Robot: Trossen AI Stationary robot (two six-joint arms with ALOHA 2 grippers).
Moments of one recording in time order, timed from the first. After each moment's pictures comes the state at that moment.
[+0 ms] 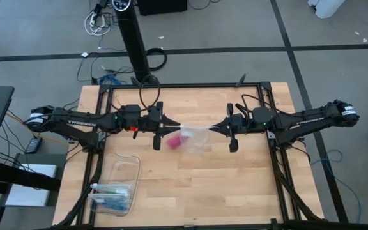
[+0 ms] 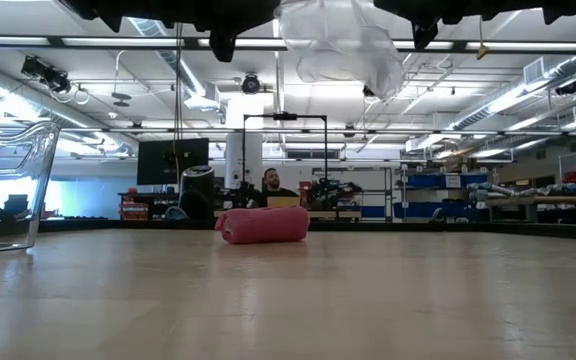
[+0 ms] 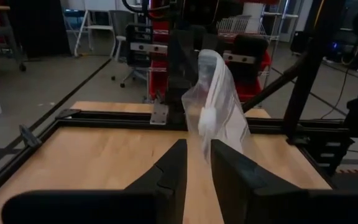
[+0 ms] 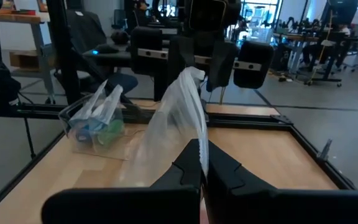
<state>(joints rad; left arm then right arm) 0.05 1.22 0.77 0.38 0.06 -0.06 0.07 0.96 0.62 0.28 0.08 -0.05</state>
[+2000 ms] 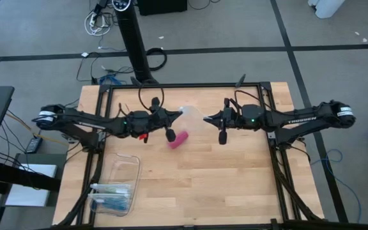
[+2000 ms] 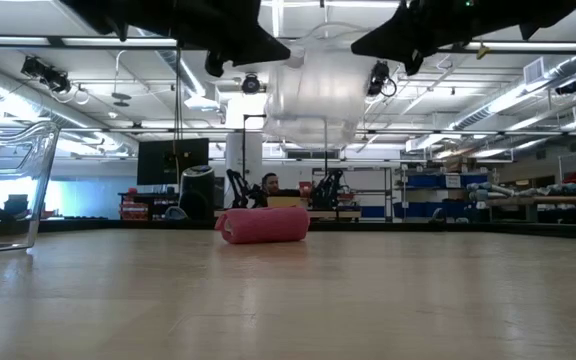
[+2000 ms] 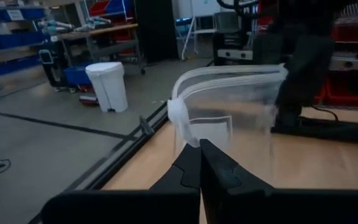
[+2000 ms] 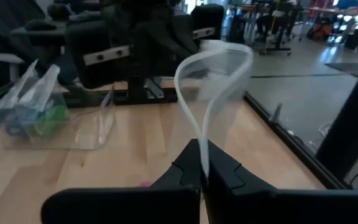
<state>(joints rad) -0.01 1.36 0.77 0.53 -0.45 0.05 -0.02 1.08 0.65 0.28 0.18 -0.02</state>
